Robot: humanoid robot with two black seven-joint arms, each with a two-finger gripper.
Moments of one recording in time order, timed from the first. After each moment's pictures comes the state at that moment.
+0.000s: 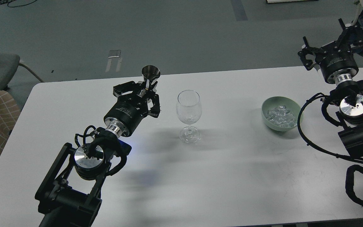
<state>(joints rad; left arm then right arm) -0.20 -0.03 -1.28 -1.54 0.03 0.16 0.12 0.74 -0.19 1.42 0.48 -0.20 0.47 0.14</state>
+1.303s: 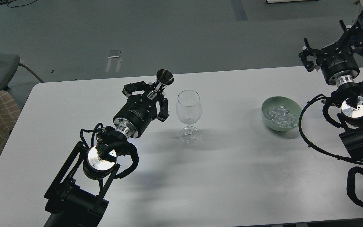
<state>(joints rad) -0.22 -0.03 -1.20 -1.56 0.22 0.20 0.12 0.72 -0.20 1.42 0.49 -0.20 0.47 0.14</state>
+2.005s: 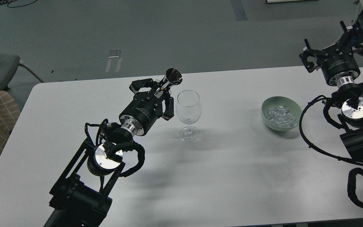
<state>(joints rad) -0.26 -0.03 -1.16 -1.55 0.31 0.20 0.12 0.71 -0.20 1.42 0.51 -0.20 0.48 0.14</state>
